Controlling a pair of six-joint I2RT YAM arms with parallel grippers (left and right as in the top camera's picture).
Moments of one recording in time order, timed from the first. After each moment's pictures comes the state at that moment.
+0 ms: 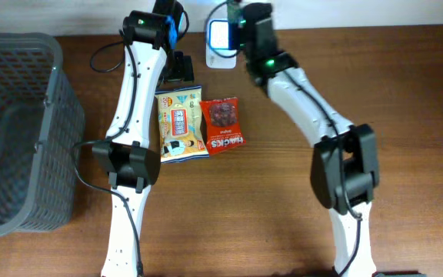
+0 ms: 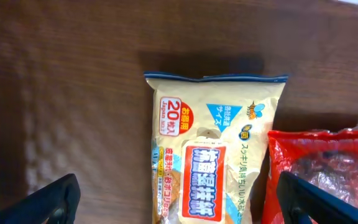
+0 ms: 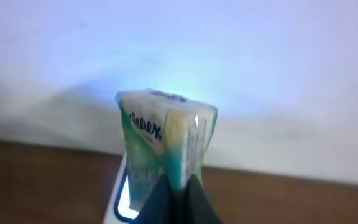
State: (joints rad) left arm -0.24 2.59 2.88 -1.66 -0.16 -0.34; right arm 0.39 2.27 1.95 -0.03 0.26 0.07
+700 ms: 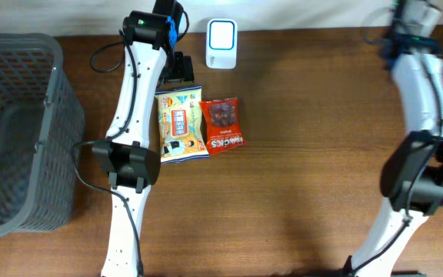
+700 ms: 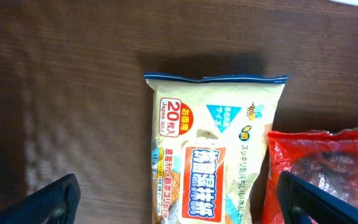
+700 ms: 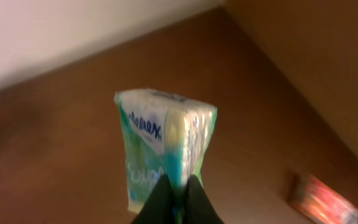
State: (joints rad) left arm -0.24 2.59 2.88 -1.66 -0.16 -0.34; right arm -0.24 2.16 1.97 -0.67 0.52 0.18
